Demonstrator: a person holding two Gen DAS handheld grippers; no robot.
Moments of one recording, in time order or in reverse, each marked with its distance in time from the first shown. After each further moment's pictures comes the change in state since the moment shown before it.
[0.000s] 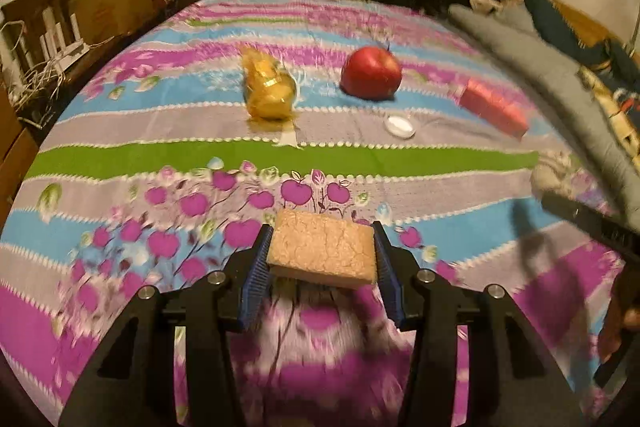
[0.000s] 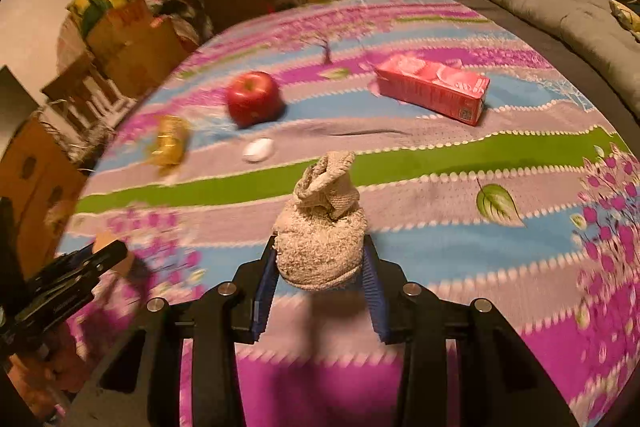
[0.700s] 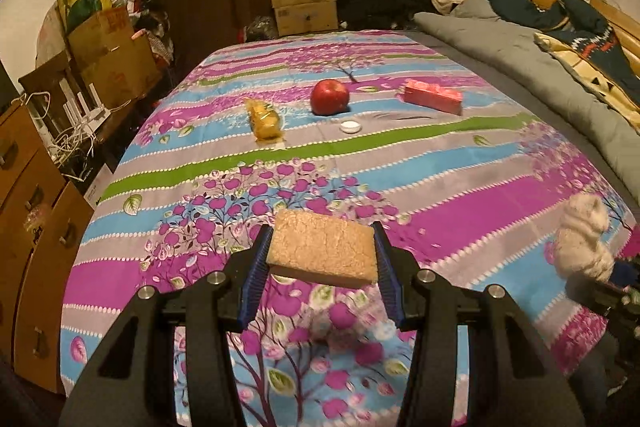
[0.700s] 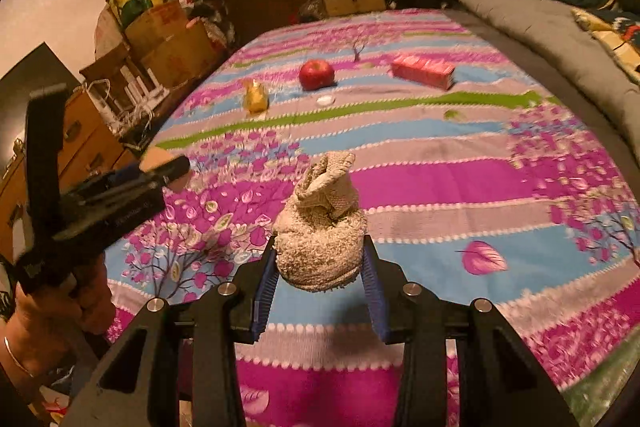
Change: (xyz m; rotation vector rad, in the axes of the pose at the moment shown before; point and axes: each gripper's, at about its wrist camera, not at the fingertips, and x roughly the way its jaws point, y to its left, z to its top) left arm -0.145 -0.060 -0.063 0.205 -0.104 0.093; right arm -0.212 0.071 -0.158 -0.034 -0.054 -0.002
